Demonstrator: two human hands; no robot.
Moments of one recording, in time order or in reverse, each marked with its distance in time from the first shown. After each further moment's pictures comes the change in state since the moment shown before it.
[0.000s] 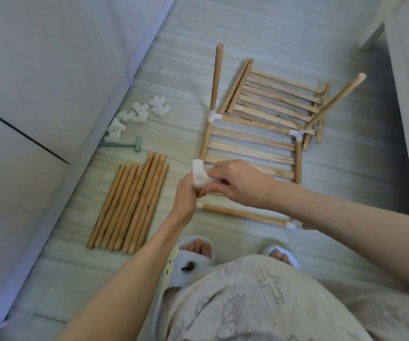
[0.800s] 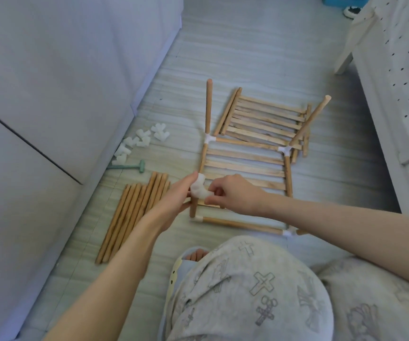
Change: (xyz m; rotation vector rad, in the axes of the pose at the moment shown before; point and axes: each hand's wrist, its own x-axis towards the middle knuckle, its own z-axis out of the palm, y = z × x) left_hand -0.020 0.068 -0.030 0.064 -0.298 -0.272; right_hand -0.021 -0.017 -0.001 0.067 0.010 0.273
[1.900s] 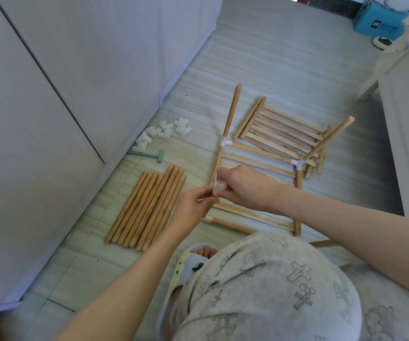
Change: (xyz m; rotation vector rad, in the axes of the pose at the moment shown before) left_hand -0.024 -0.042 -0.009 0.197 0.241 0.370; right_hand 0.010 -0.046 -0.007 -0.439 -0.030 -0.217
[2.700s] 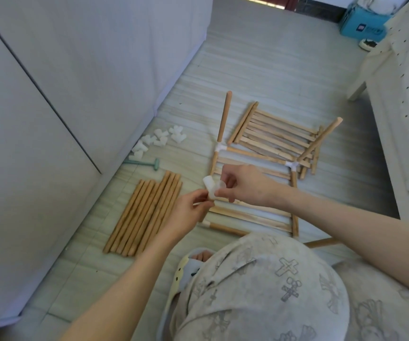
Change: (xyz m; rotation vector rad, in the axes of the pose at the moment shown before) left_hand 0.007 -0.001 -0.003 0.044 -0.093 0.044; right_hand -0.009 0.013 -0.004 0.467 0.069 0.200
